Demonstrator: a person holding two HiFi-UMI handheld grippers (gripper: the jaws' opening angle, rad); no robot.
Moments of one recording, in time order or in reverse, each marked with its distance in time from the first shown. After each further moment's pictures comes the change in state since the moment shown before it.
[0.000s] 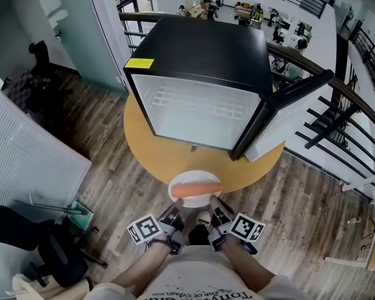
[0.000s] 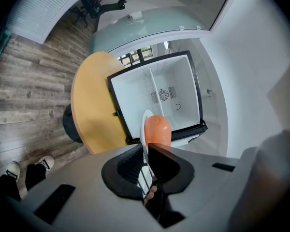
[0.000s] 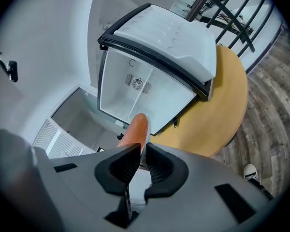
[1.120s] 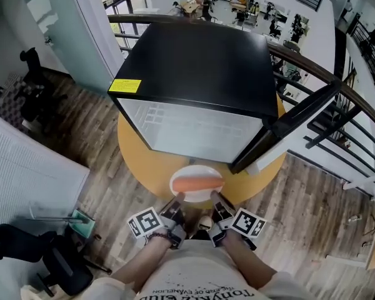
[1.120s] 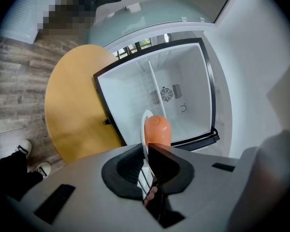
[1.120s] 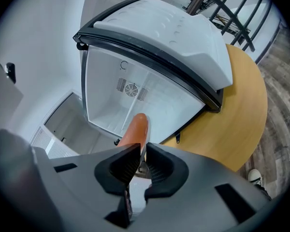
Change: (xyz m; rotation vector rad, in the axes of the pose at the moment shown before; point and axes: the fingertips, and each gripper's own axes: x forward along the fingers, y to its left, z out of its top) left arm 0.081 -0.011 0.056 -0.056 0.045 -0.013; right arm 0.064 -0.012 0.065 0.035 -0.030 -0.029
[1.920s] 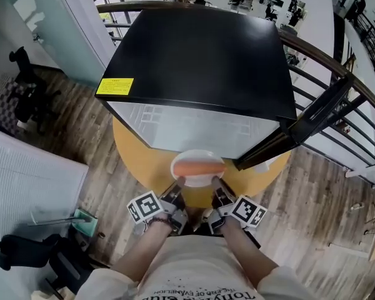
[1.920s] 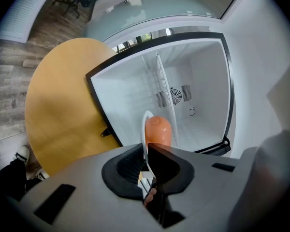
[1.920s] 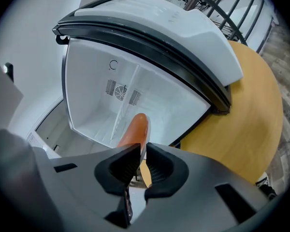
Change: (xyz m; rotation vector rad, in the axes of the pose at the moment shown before) left arm 0.049 0.024 0.046 -0.038 0.047 -0.001; right arm 0.057 -0.022 0.019 0.036 -0.078 -0.053
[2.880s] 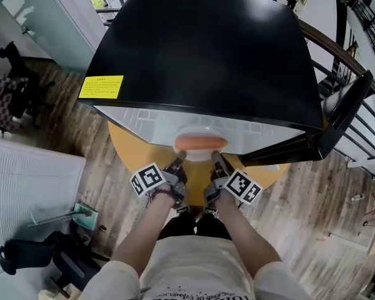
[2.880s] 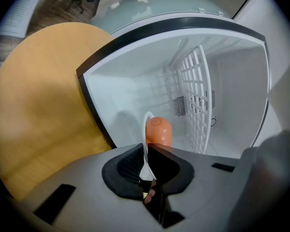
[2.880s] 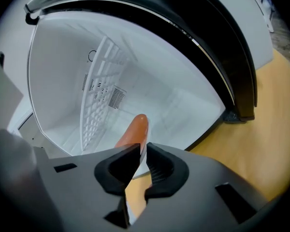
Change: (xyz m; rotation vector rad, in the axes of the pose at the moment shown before) left arm 0.088 0.051 0.064 -0.047 0.007 0.037; right arm 0.098 -0.051 0.034 -0.006 -0.076 -0.112
